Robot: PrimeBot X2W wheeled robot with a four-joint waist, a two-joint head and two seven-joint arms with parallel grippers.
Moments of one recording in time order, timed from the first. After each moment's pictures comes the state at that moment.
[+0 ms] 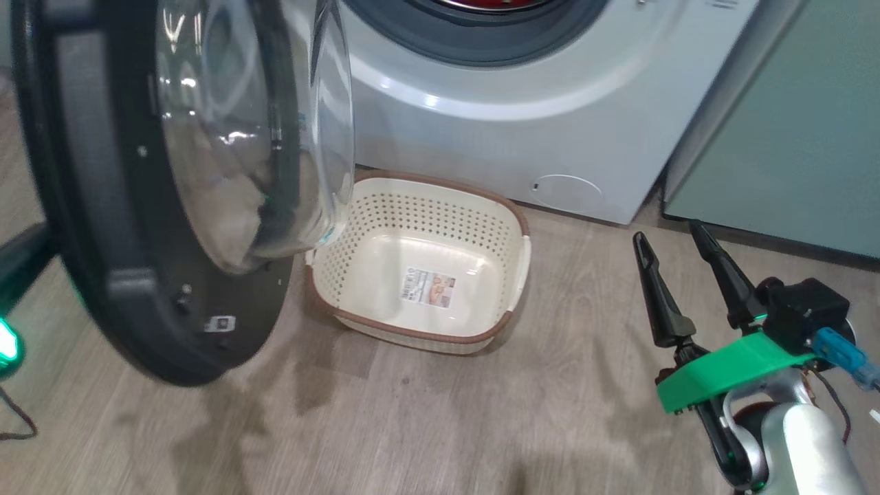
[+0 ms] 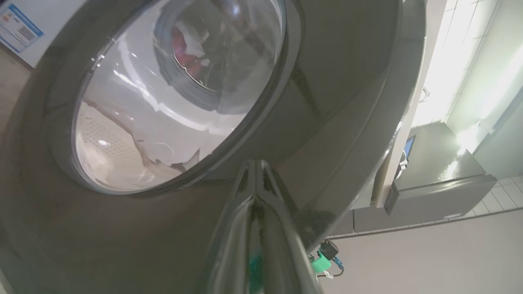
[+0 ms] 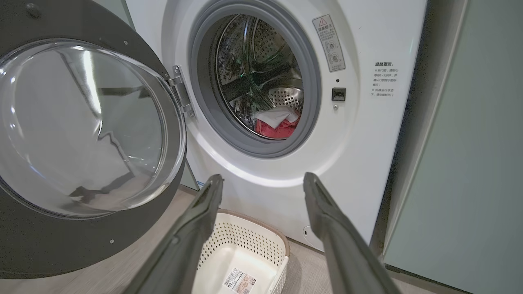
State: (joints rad) left arm -0.27 0.43 0.33 0.09 -1.74 -0.03 0.95; right arm -0.05 -0.05 0.03 -0.07 0.20 0.13 -0.02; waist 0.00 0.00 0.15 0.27
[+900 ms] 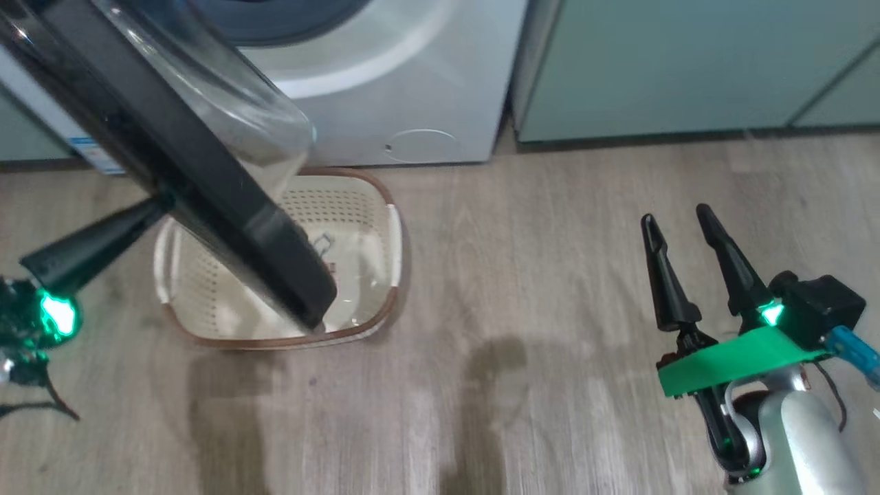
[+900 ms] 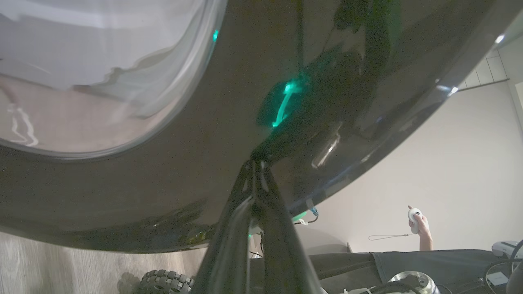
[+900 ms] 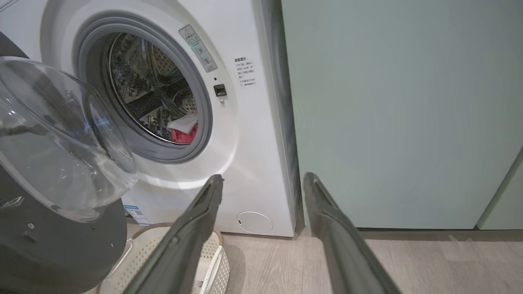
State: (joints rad) left arm -0.26 0.39 0.22 -0.17 -1.77 0.05 1.02; right arm -0.08 -0.05 0.04 -0.01 0.26 0.13 -0.12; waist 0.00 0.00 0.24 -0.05
